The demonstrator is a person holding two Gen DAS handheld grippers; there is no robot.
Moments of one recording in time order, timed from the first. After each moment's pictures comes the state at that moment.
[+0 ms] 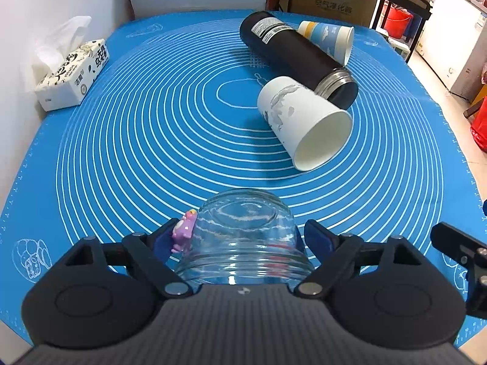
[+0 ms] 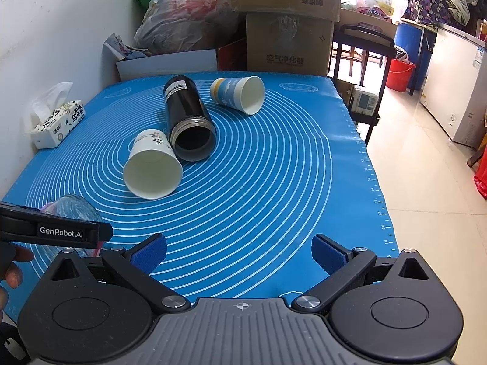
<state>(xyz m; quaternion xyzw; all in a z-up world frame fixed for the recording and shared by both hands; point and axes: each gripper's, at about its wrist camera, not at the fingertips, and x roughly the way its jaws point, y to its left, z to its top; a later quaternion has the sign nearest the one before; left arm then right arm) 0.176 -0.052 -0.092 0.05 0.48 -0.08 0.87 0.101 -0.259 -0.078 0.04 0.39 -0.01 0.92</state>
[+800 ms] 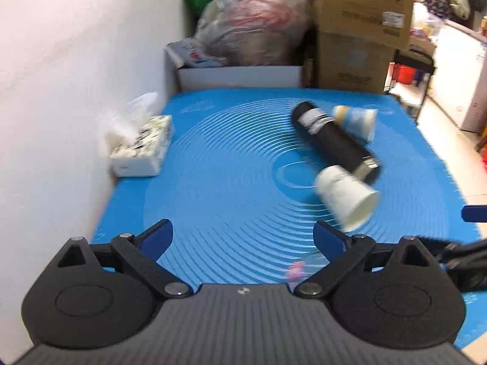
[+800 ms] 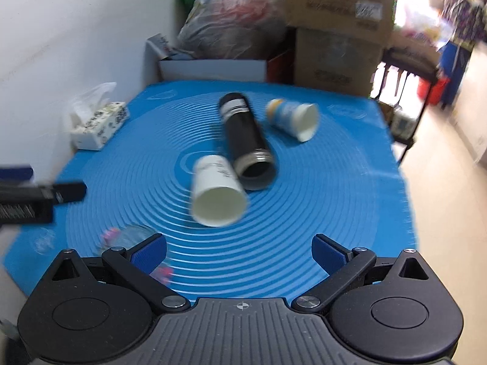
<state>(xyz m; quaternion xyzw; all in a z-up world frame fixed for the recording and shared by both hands) 0.154 0.017 -0.009 0.06 0.38 -0.04 0.92 0.132 -0.211 -0.025 0.03 0.42 0.06 0.91</state>
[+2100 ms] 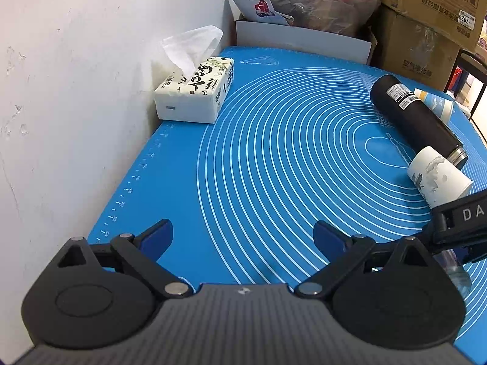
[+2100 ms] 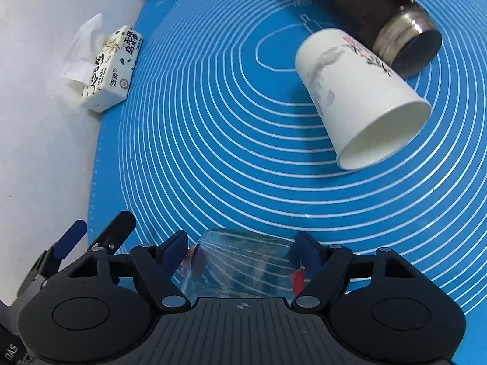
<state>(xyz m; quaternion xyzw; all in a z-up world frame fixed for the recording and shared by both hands) 0.190 0.099 -0.077 0.00 0.41 0.02 0.91 0.245 -0.136 -0.110 0.22 0.62 0.14 0.74</state>
